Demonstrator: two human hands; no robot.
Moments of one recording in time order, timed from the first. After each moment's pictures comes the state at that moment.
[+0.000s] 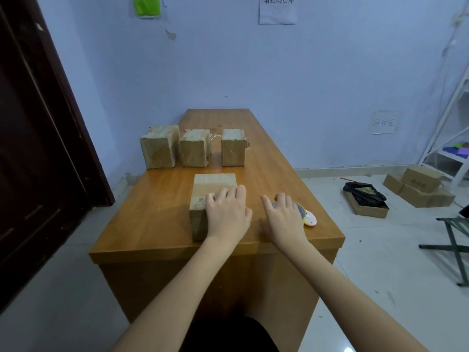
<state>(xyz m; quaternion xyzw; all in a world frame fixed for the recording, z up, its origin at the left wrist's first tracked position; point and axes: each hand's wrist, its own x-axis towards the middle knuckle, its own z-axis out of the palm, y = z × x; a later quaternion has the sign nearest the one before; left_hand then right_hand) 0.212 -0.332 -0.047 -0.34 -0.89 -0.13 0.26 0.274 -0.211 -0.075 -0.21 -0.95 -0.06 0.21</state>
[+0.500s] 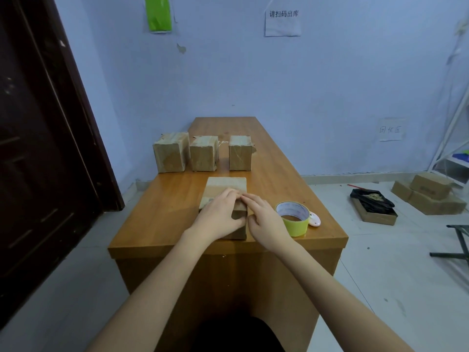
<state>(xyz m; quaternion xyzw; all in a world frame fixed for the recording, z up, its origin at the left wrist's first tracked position) 0.202 -0.379 -0.020 -0.45 -0.86 -0.22 0.05 0.278 -0.259 -0.056 -0.02 -0.92 0.26 0.29</state>
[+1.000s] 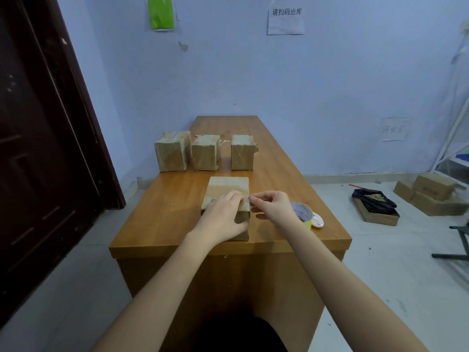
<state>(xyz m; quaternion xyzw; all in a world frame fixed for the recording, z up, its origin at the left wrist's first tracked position) 0.202 -0.379 -0.025 -0.46 -0.86 -0.20 0.09 0.259 -0.239 -0.032 -0.19 -0.75 0.60 0.20</state>
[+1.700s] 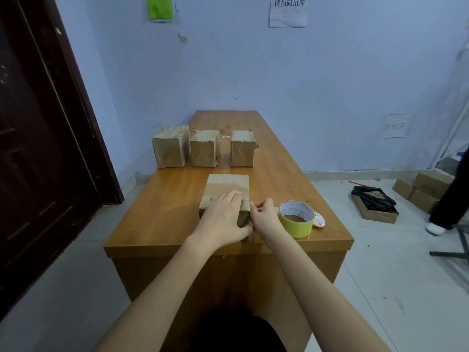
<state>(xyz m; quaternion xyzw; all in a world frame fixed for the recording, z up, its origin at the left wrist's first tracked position) 0.203 -0.375 -0.034 -0.44 -0.87 -0.19 0.12 0.239 -0.261 -0.058 -0.30 -0.75 0.55 0.19</state>
